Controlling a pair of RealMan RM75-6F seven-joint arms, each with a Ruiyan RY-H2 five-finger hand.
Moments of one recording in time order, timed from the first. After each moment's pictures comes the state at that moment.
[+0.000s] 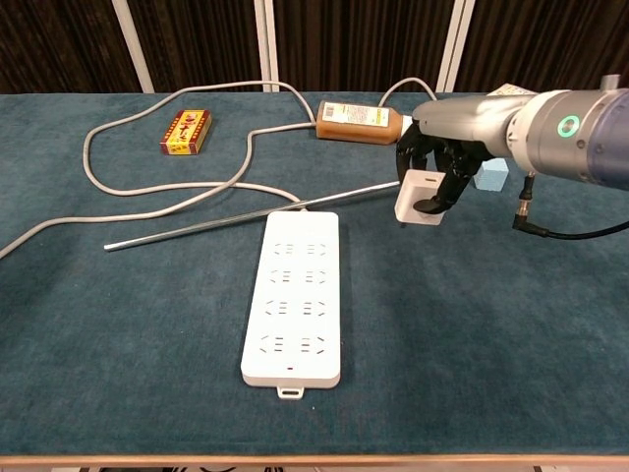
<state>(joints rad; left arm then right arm) -0.05 -1.08 -0.07 -1.68 1.46 1.54 0.05 0.98 -1.45 0.20 -1.80 -0.50 1.08 -0.78</state>
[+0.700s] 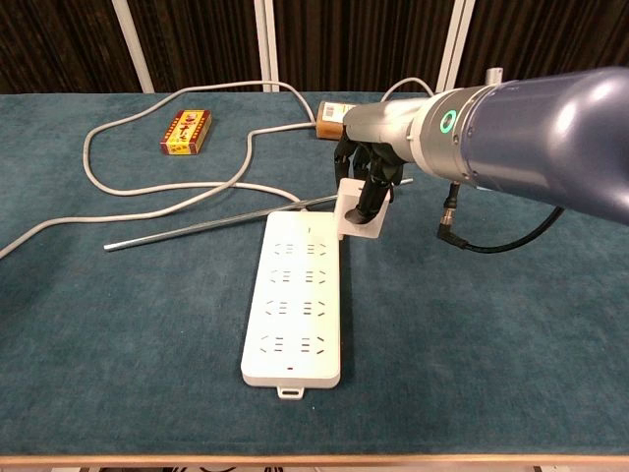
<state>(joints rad) -0.06 -1.07 -0.08 -1.68 1.45 1.52 0.02 1.15 -1.63 0.33 -1.85 -0.20 1.29 -0.92</state>
